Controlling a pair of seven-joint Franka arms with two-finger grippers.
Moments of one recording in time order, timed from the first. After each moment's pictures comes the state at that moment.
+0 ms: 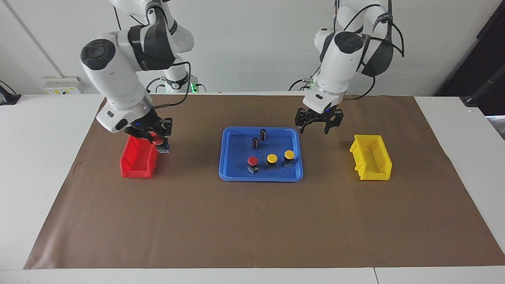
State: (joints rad) left arm -0.53 0.05 -0.02 -1.91 -0.02 2.02 -0.46; right arm -0.03 0.13 0.06 -1.64 0.04 1.66 -0.07
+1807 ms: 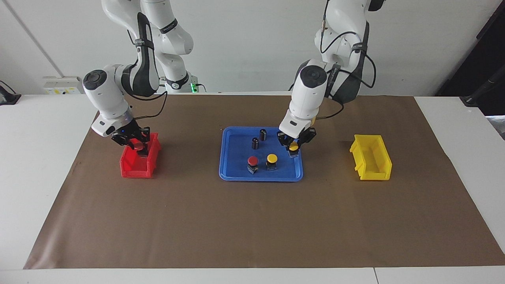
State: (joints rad) left arm -0.54 0.14 0.02 -1.71 -0.01 1.81 -0.51; right arm -0.21 -0.06 0.07 -2.33 0.04 2.25 -0.33
